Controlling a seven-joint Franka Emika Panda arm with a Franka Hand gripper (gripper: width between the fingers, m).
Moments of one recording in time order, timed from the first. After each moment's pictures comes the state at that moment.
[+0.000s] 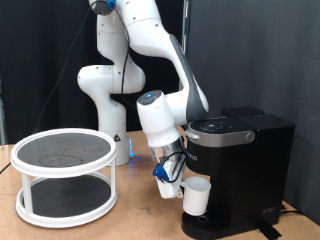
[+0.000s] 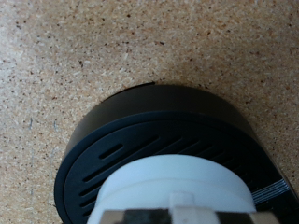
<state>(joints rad) -0.21 0.21 0.34 -2.52 0.75 2.86 2.43</state>
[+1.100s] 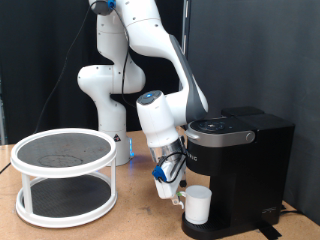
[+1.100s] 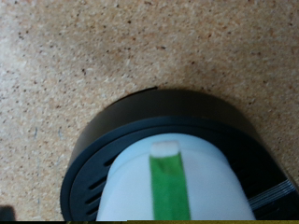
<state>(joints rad) -0.21 0.21 0.34 -2.52 0.75 2.86 2.46</state>
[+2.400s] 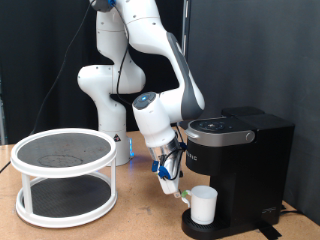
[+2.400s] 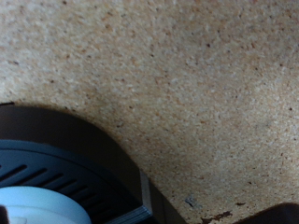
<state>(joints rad) -0.24 0.15 0.41 -2.61 0.89 2.75 2.24</state>
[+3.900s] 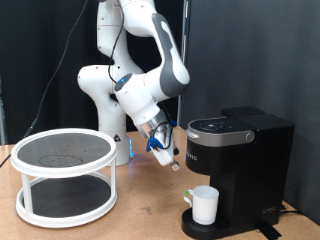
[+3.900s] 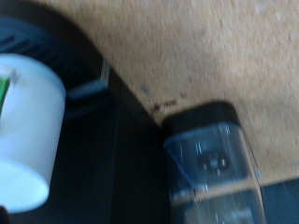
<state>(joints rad) -0.26 -0.22 0.39 -2.78 1.31 2.49 1.84</state>
